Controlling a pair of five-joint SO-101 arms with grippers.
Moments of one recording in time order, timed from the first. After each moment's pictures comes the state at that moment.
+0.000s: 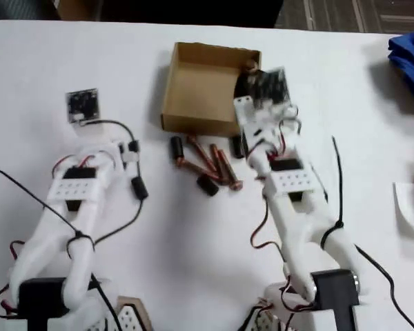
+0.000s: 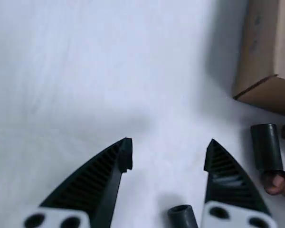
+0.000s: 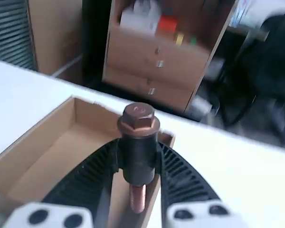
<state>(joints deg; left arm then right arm) -10.6 -18.2 54.0 22.9 11.3 -11.9 -12.4 41.4 -3.2 9.8</state>
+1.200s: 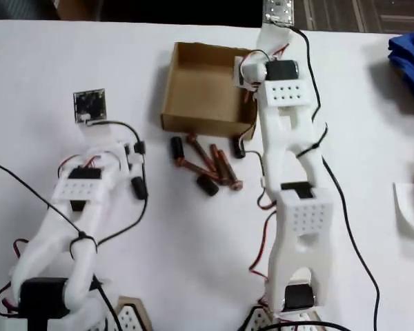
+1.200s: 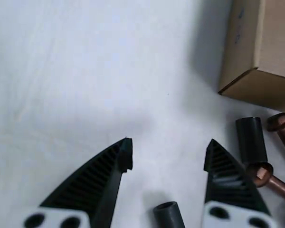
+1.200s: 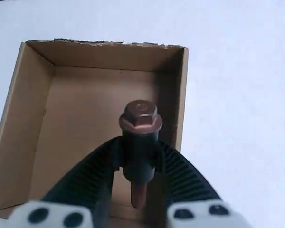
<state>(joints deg) -7.2 -18.2 54.2 22.5 11.2 -10.3 43.1 -50.1 67.0 -8.2</state>
